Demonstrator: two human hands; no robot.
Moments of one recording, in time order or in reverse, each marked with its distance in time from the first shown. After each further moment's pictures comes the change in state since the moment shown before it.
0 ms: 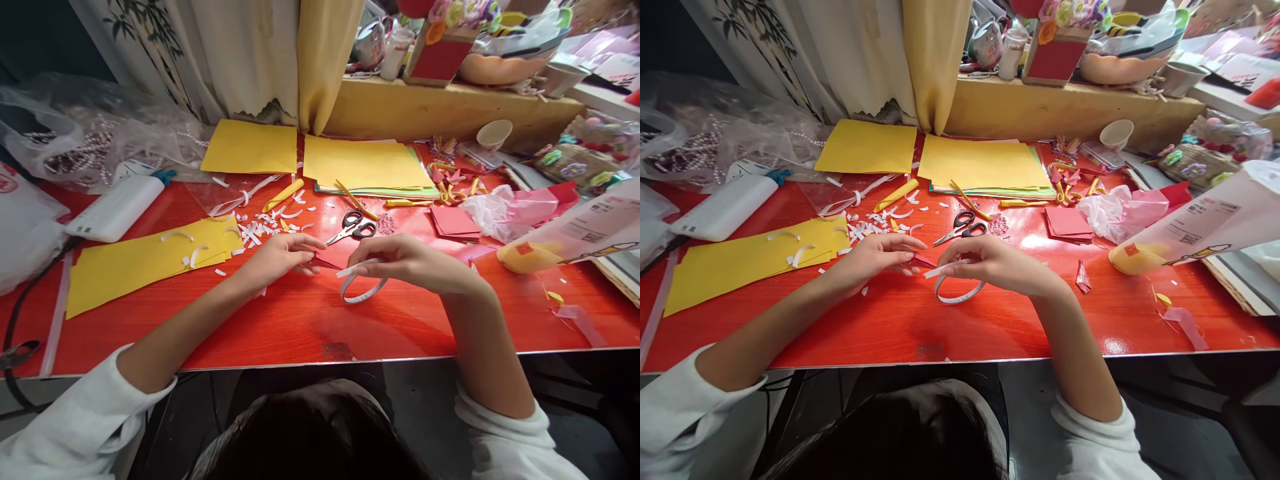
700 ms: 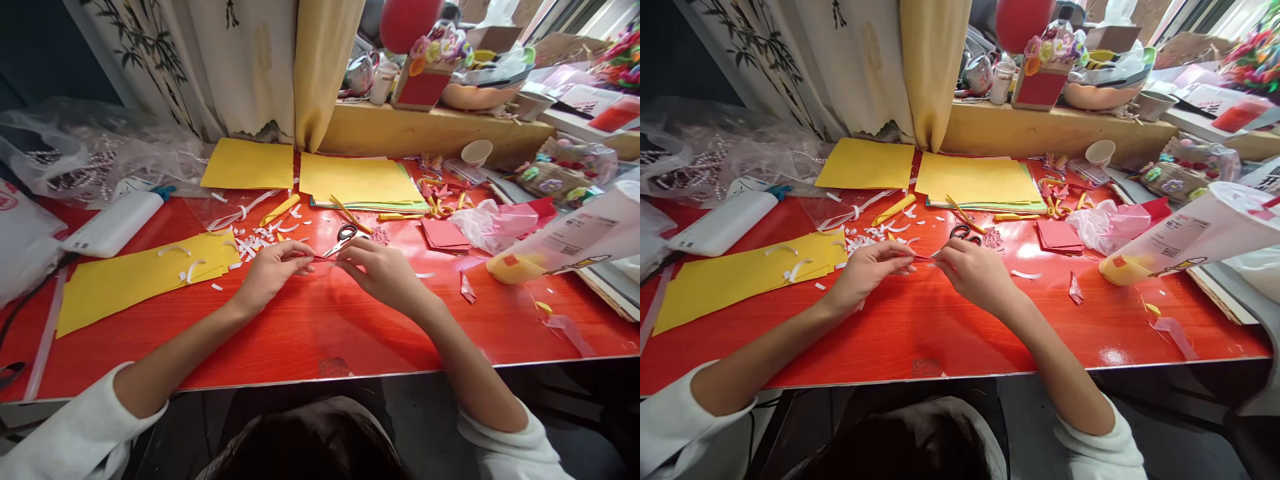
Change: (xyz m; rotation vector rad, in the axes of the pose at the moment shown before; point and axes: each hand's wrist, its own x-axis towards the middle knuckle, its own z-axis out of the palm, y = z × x) left_hand 0.002 -0.011 0.004 -0.061 0.184 0.231; right_hand 0.021 0.024 0.023 -0.726 0.446 -0.241
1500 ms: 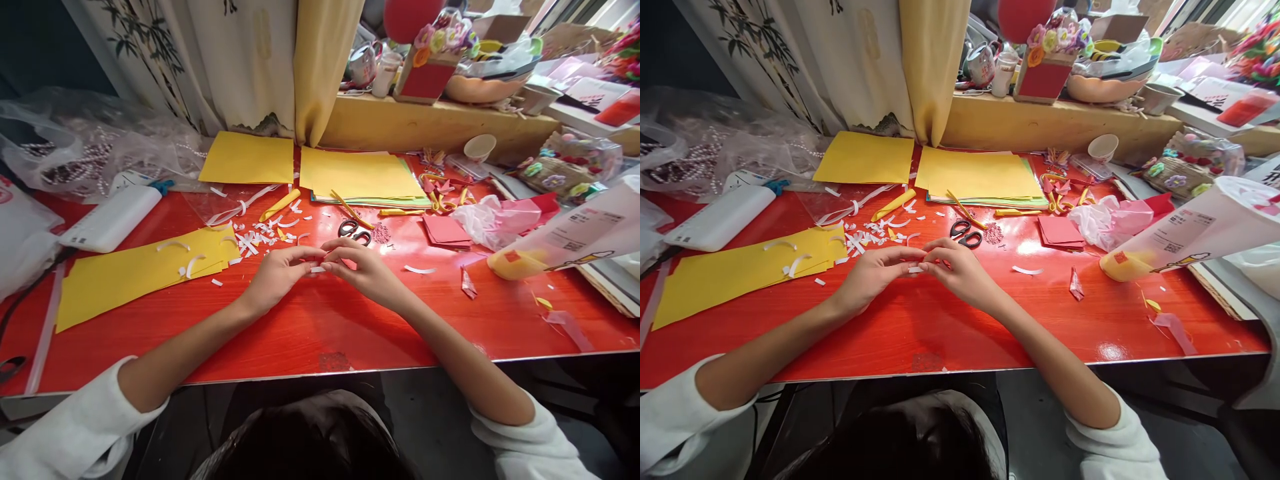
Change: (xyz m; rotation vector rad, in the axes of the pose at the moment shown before) left_hand -0.005 -0.004 0.009 0.043 -0.069 -0.003; right_hand 0.006 -0.005 0.023 0.505 -0.031 0.083
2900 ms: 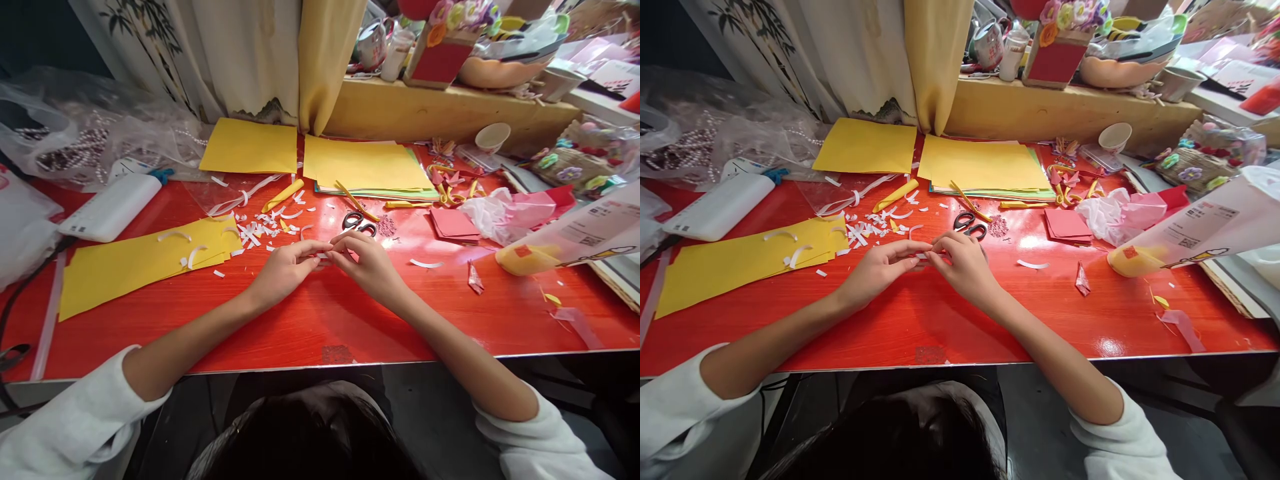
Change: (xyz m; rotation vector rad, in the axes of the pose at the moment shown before) left_hand -0.002 -0.004 0.002 0.013 -0.080 0.037; right_hand 0.000 0.011 0.014 -0.205 0.185 -0.009
